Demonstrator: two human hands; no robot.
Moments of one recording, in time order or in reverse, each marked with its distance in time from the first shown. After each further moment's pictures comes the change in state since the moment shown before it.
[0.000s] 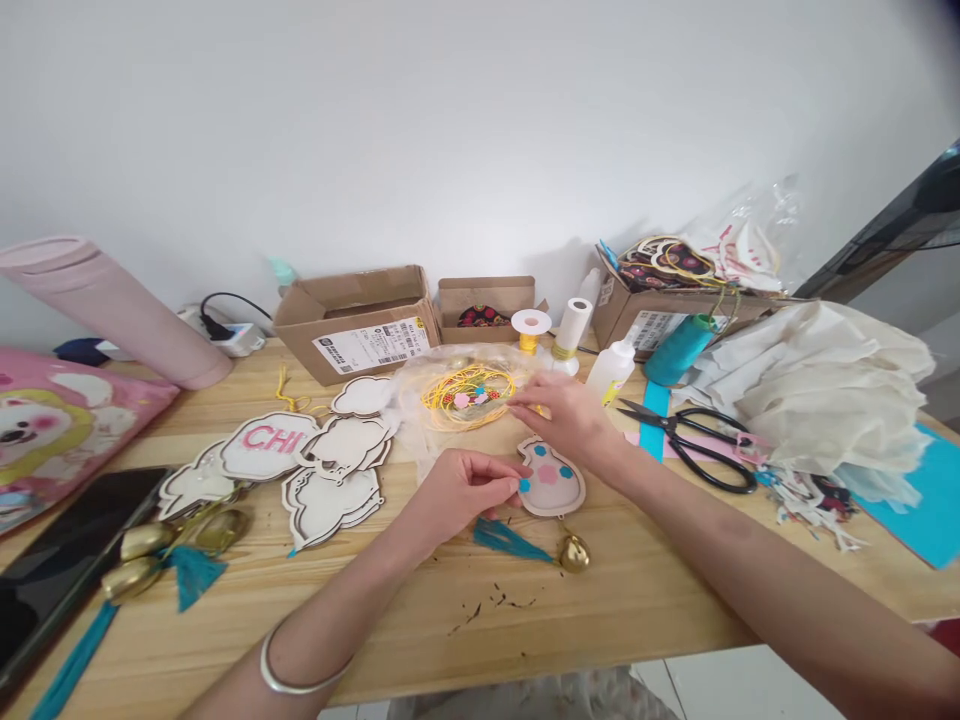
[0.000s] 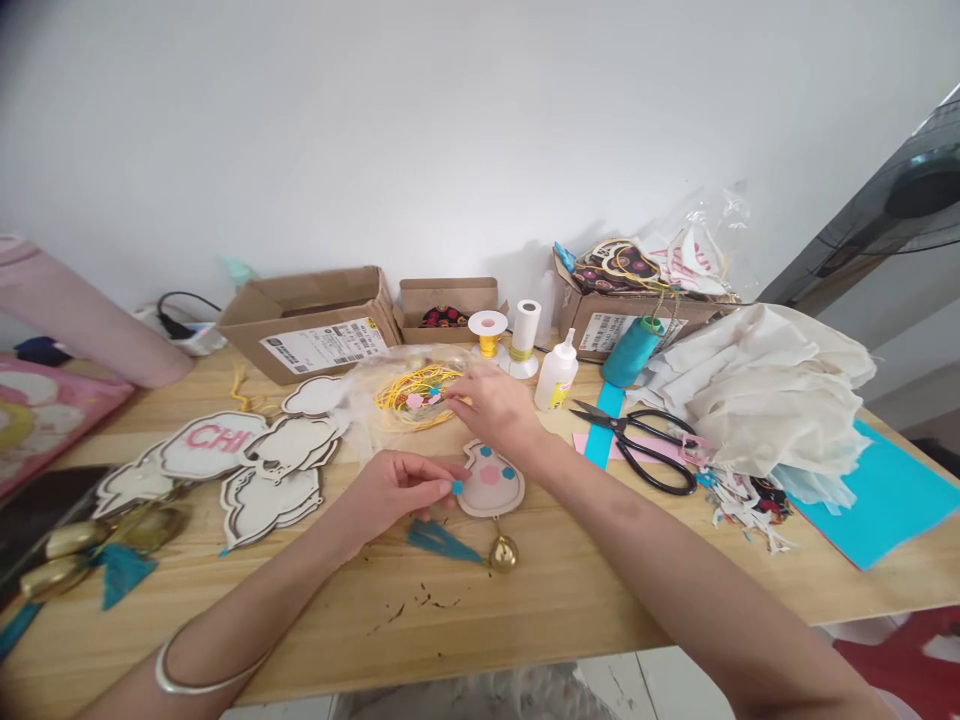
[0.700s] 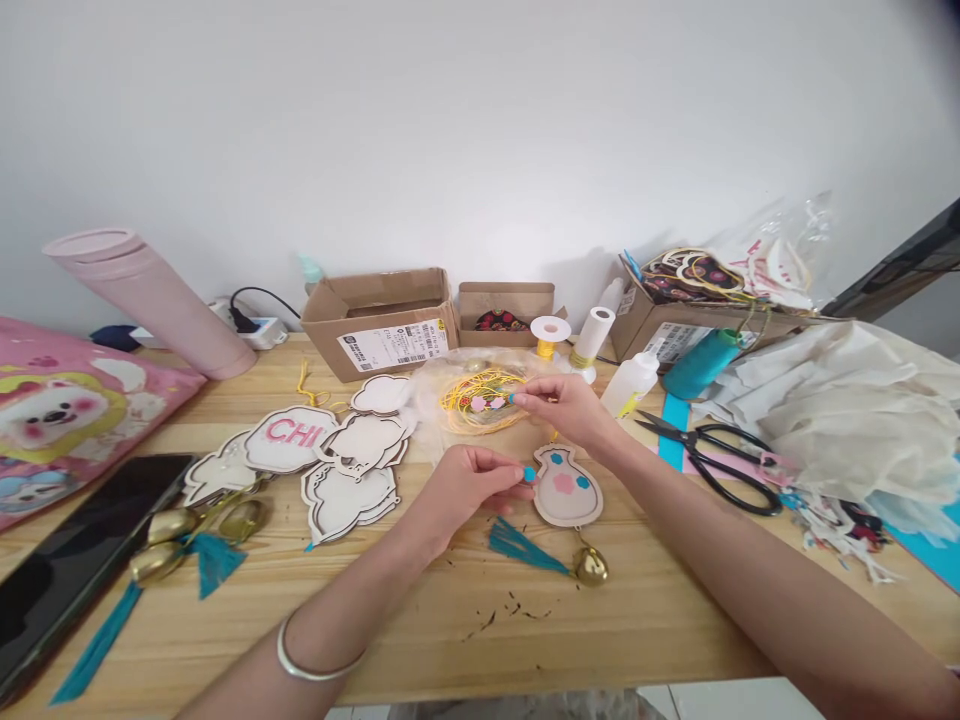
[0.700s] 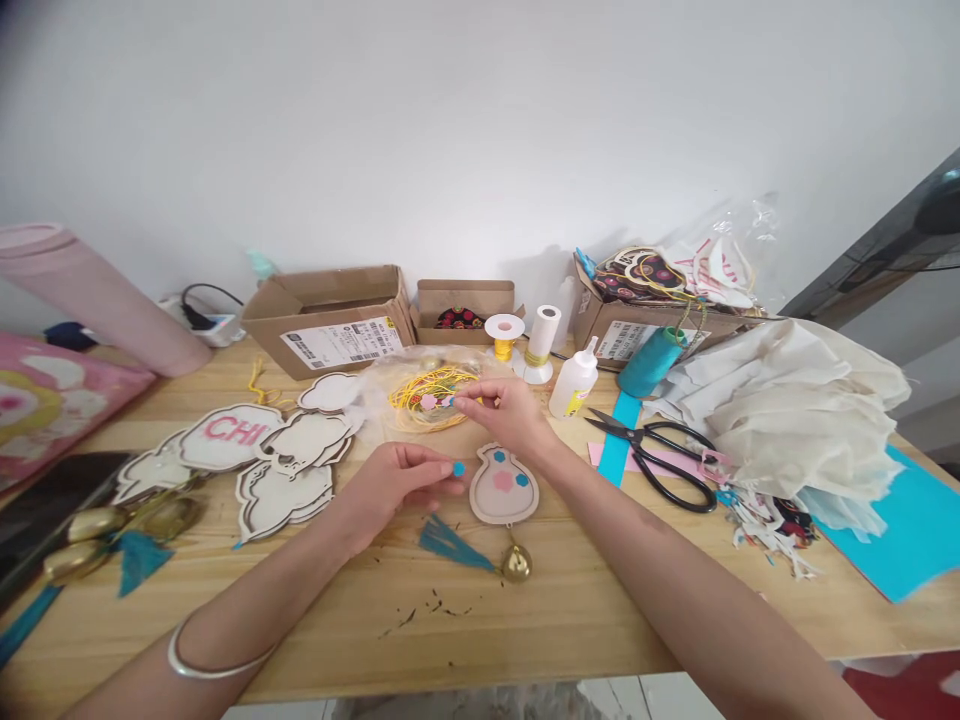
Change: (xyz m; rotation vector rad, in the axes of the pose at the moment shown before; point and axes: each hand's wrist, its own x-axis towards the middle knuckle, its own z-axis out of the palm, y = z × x) left_hand -0.002 0.010 -0.005 -0.227 0.132 -0.114; right_hand 0.013 0.015 0.028 0.463 -0.060 0.176
